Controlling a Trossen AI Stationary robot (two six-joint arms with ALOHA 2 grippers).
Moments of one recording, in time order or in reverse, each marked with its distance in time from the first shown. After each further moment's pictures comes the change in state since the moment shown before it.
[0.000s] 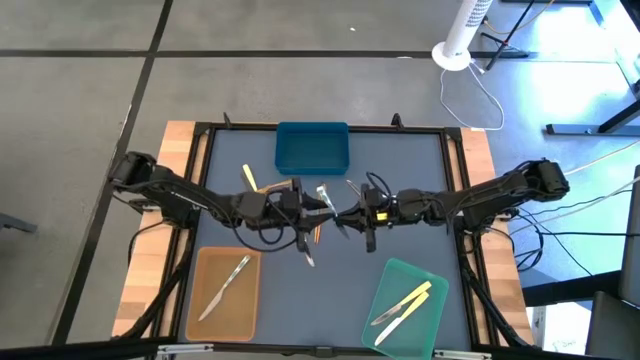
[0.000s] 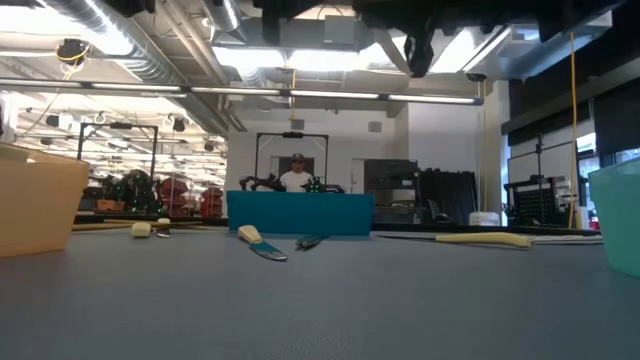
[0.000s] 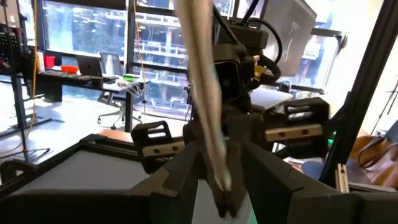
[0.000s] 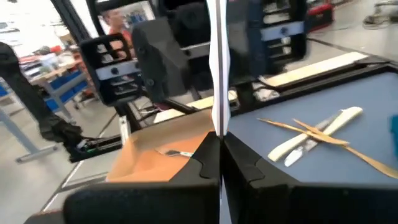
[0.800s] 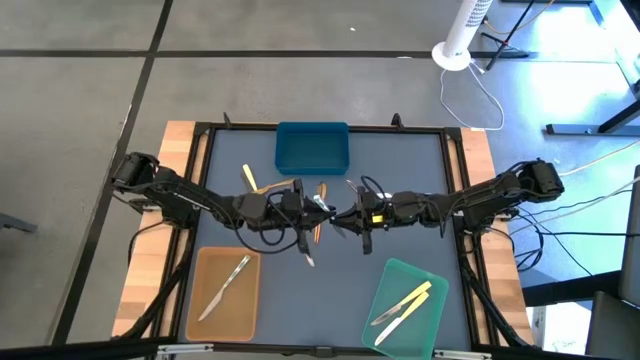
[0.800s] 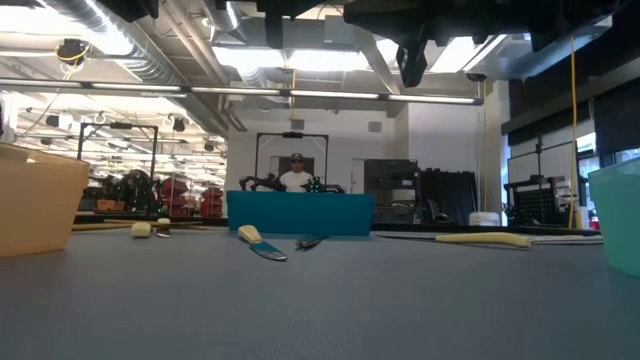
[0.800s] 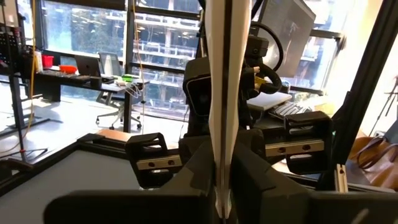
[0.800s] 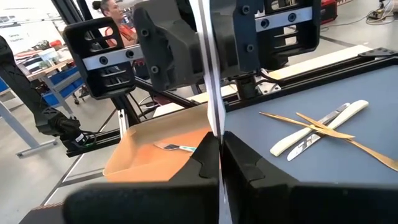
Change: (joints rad) left arm -0.003 0.021 0.000 0.026 0.000 0.000; right arm 0.000 0.050 0.000 0.037 0.001 -0.002
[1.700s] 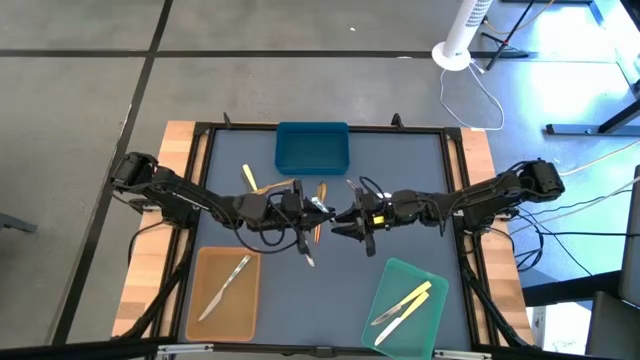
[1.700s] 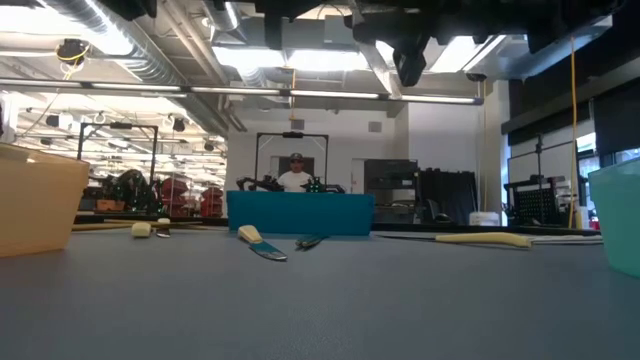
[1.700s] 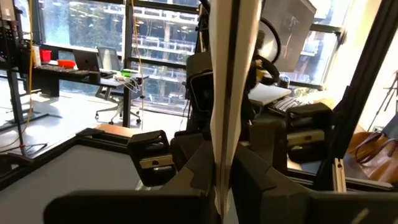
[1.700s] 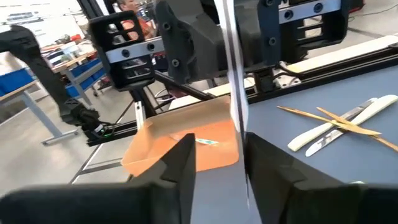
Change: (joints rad) left arm -0.004 -0.011 0.001 -0.040 0.001 -0.014; right arm -0.001 -0.008 0.000 -0.016 -0.110 0.003
